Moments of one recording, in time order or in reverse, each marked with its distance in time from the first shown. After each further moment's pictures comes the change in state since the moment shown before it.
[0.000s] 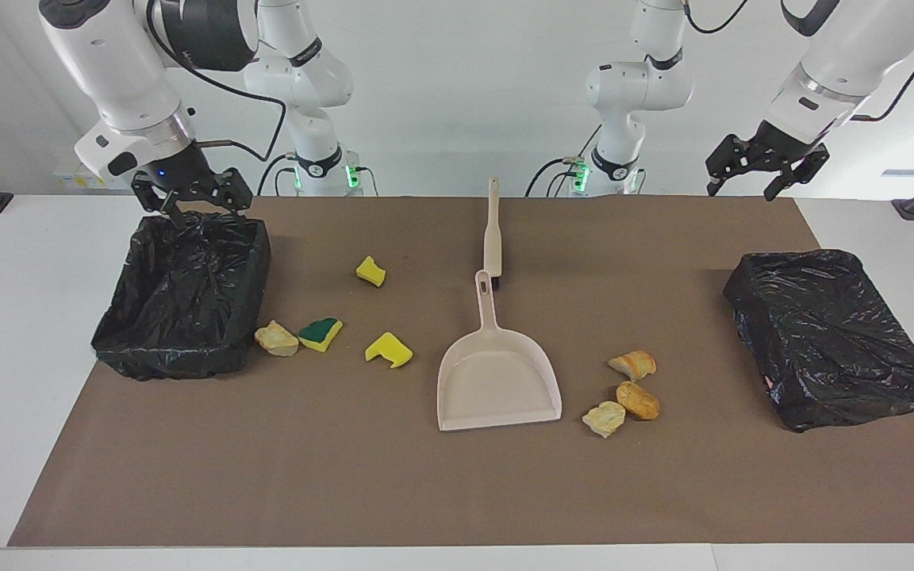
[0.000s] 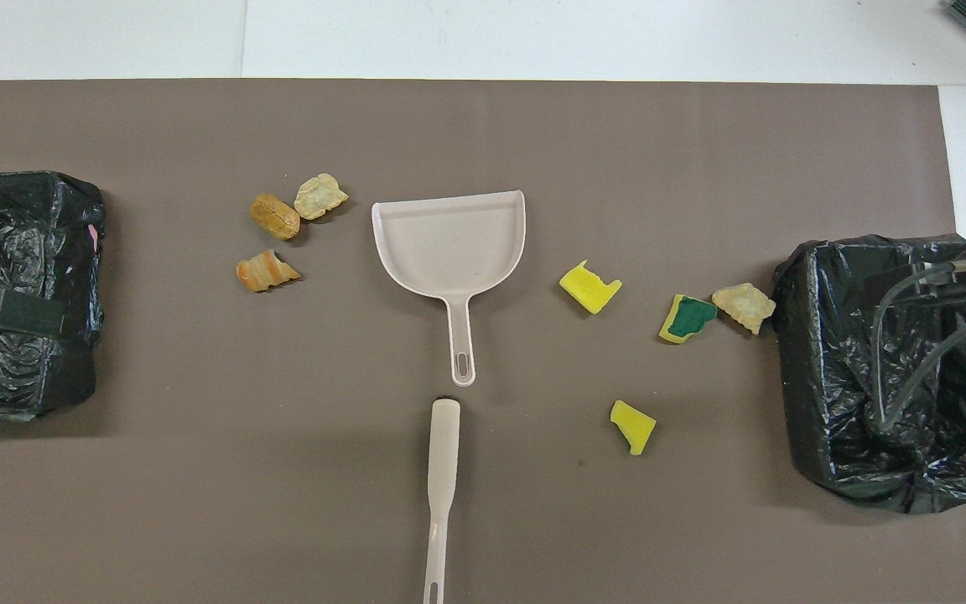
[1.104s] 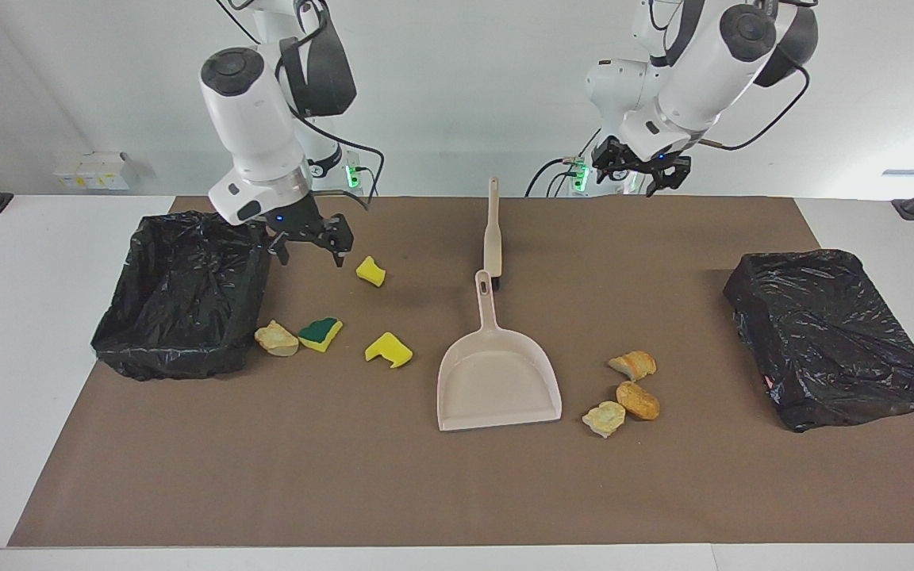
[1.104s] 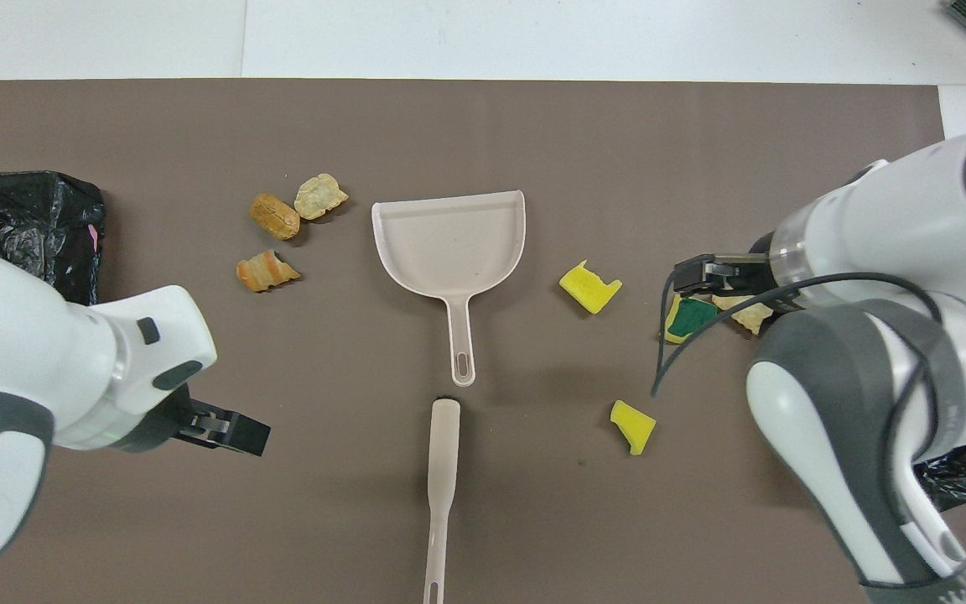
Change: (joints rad) left arm -0.297 -0.136 -0.031 -0.375 -0.104 0.103 -0.136; right arm 0.280 0.086 0.012 -0.124 0.047 0.255 0.441
